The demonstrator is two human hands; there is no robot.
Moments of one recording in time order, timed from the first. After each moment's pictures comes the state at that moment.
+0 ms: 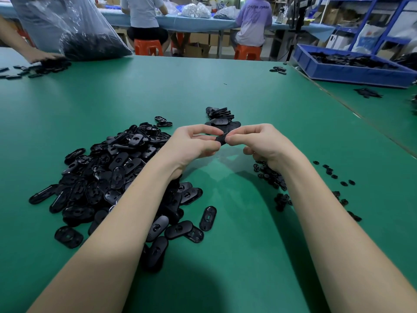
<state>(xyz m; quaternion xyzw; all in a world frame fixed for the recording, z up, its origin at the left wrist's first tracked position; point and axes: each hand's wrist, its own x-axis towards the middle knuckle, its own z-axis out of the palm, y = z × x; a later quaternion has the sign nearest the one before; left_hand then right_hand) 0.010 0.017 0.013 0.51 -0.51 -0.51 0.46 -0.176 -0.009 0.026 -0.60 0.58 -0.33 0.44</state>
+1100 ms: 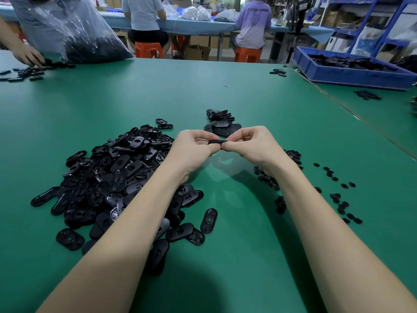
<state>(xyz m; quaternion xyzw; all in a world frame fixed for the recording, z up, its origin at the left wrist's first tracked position) -0.001 0.018 0.011 0.58 -0.52 -0.42 0.47 -0.166 -0.013 0.012 -0.63 0.58 -0.36 0.38</state>
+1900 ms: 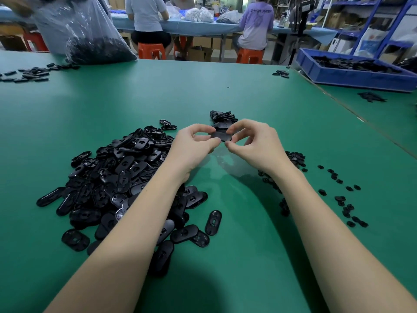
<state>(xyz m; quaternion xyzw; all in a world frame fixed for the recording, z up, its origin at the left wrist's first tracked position) 0.007 0.016 0.014 0.58 -0.49 -0.43 0.50 -0.166 -0.015 0.008 -0.73 0.54 -0.37 0.20</state>
